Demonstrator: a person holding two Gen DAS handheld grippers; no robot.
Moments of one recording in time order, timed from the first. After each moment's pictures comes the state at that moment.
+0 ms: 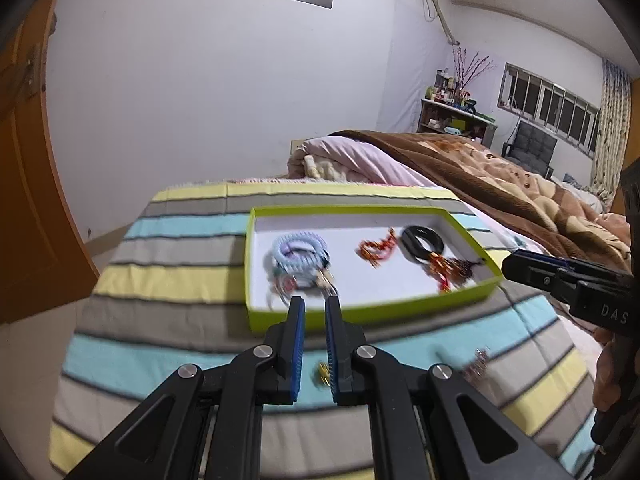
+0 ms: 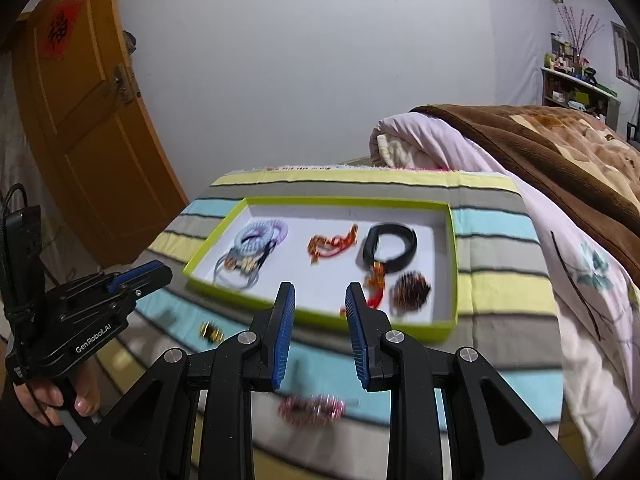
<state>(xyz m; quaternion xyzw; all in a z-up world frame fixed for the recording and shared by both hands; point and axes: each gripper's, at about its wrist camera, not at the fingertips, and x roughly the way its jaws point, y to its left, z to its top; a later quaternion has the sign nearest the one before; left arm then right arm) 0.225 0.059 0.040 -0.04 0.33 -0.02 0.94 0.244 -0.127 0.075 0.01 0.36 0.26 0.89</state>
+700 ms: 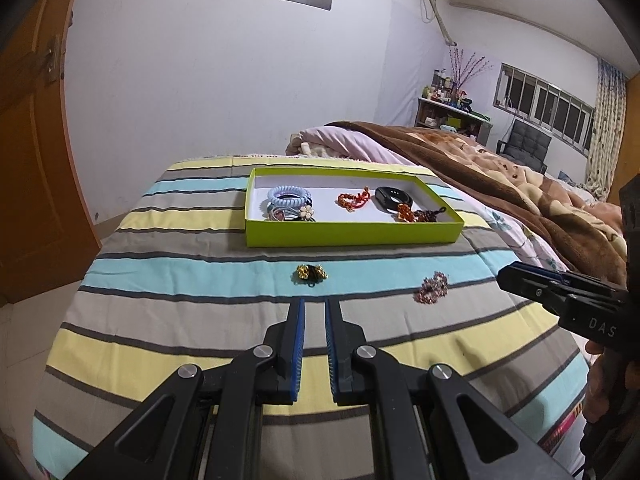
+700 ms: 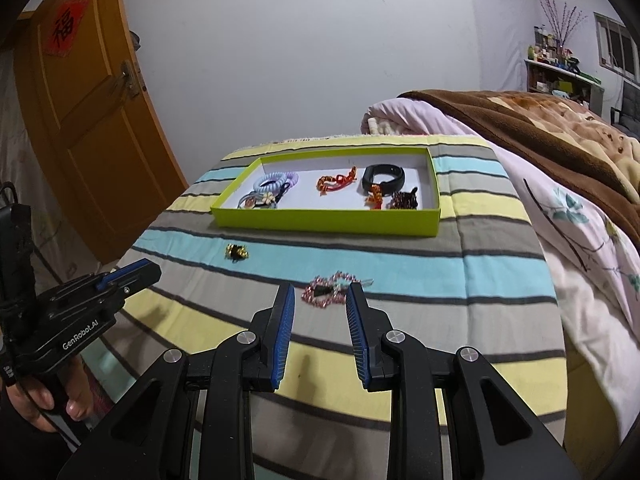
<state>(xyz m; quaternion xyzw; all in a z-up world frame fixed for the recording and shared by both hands) 0.134 0.041 0.030 -0.04 0.33 -0.02 0.94 0.162 -0.145 0.054 0.02 0.37 0.25 0.90</state>
